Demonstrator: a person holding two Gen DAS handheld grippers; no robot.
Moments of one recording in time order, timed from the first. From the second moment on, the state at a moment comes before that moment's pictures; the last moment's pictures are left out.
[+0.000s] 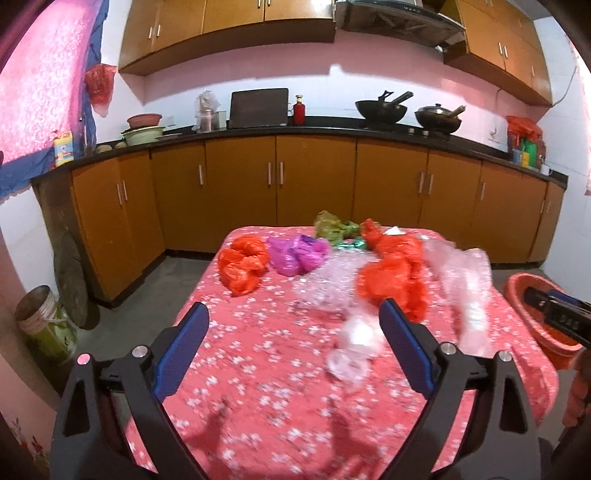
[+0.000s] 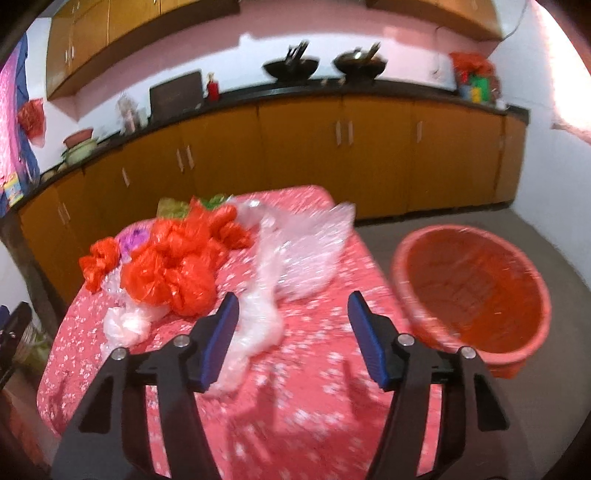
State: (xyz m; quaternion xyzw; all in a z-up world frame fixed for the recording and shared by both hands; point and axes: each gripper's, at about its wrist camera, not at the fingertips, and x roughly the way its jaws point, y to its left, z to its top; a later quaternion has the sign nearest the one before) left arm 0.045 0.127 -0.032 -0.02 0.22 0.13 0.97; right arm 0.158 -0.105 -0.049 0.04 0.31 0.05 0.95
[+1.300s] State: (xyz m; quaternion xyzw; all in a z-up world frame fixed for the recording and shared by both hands) left arm 0.136 0.100 -0.100 -0.02 0.37 0.01 0.93; right arm 0.180 -0.083 -0.065 0.01 0.32 0.10 0.94
